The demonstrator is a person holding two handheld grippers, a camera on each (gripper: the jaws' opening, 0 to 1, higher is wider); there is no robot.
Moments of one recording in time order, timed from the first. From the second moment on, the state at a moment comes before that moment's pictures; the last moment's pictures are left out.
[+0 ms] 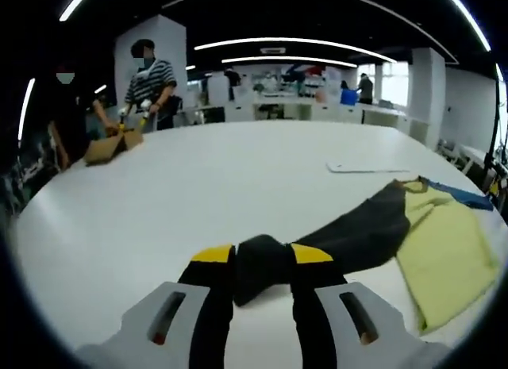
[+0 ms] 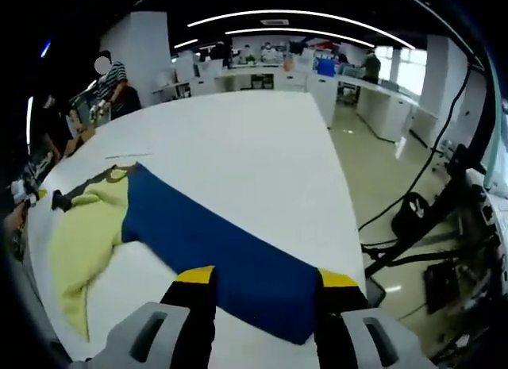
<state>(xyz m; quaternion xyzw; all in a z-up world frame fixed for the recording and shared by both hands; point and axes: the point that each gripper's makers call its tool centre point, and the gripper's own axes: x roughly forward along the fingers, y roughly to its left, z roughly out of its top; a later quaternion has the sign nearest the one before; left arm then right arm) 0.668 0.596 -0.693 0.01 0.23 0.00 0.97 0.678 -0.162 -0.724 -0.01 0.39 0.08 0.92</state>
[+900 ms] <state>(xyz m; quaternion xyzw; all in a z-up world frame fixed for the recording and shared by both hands) 0.583 0.470 -0.711 0.03 0.24 -0.24 0.94 0.574 0.001 -0.721 -0.01 0.40 0.30 0.87</state>
